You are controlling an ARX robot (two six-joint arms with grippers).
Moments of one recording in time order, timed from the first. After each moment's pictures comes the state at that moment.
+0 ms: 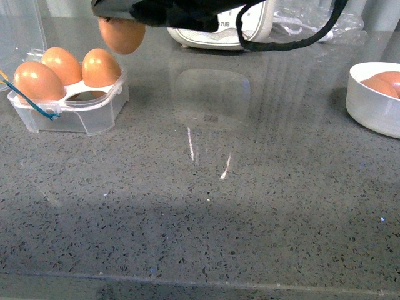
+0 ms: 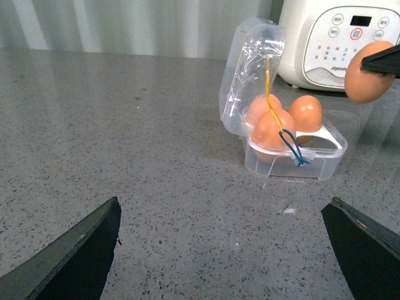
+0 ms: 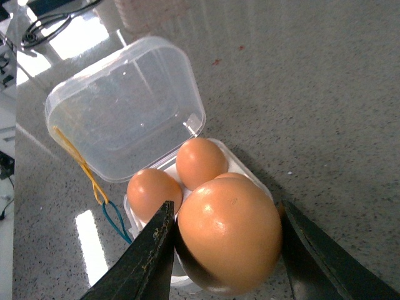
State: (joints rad) left arm 0.00 0.00 0.03 -0.01 0.00 0.00; right arm 0.51 1.84 1.29 0.19 -0.59 0.05
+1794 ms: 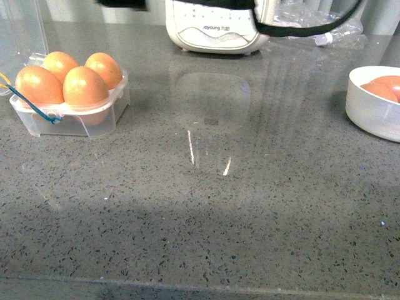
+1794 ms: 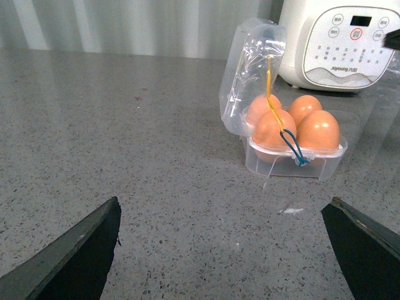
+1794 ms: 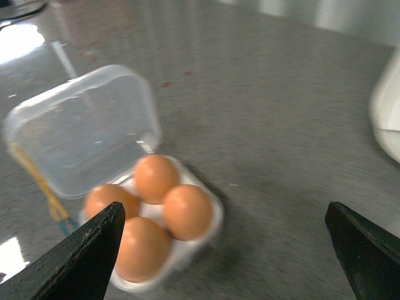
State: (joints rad) left arm 0.00 0.00 0.03 -0.01 0.00 0.00; right arm 0.52 1.71 1.17 0.27 -0.33 0.00
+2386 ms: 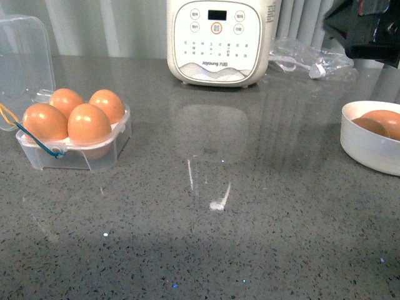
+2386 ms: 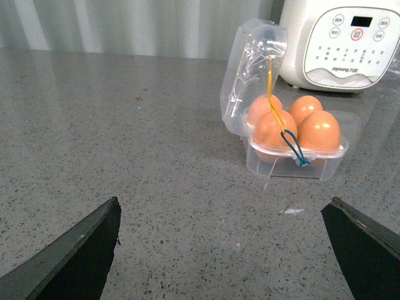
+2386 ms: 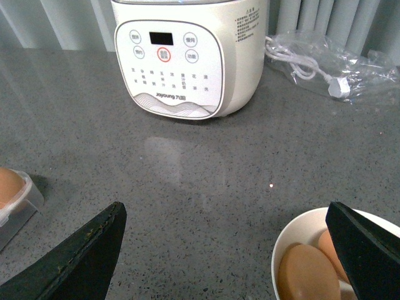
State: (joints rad) left arm 0.00 0.00 0.03 -0.01 0.00 0.00; right arm 0.37 1.22 0.64 0.47 0.18 0.06
